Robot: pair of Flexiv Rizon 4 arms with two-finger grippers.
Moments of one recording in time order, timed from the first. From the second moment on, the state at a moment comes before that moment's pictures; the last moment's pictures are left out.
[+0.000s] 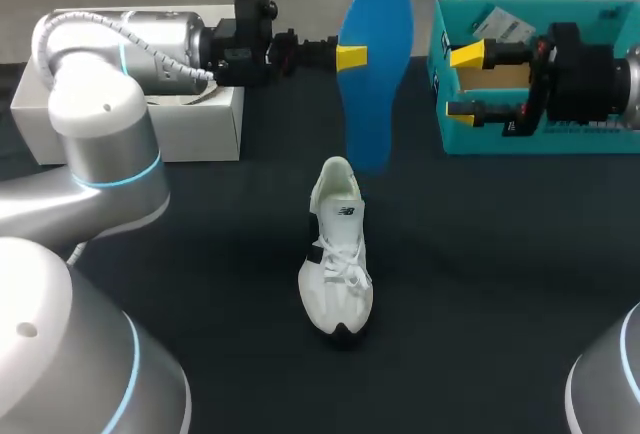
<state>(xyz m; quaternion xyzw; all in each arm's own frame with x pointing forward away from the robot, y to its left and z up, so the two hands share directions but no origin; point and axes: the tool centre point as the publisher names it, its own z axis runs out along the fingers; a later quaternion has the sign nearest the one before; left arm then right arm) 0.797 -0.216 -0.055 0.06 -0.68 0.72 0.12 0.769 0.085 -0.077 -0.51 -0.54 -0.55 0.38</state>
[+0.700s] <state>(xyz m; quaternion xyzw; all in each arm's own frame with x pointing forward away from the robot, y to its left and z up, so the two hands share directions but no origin) 0.798 -0.211 -0.052 -0.18 -0.65 0.72 -0.13 0.769 0.085 -0.077 -0.51 -0.54 -0.55 0.38</state>
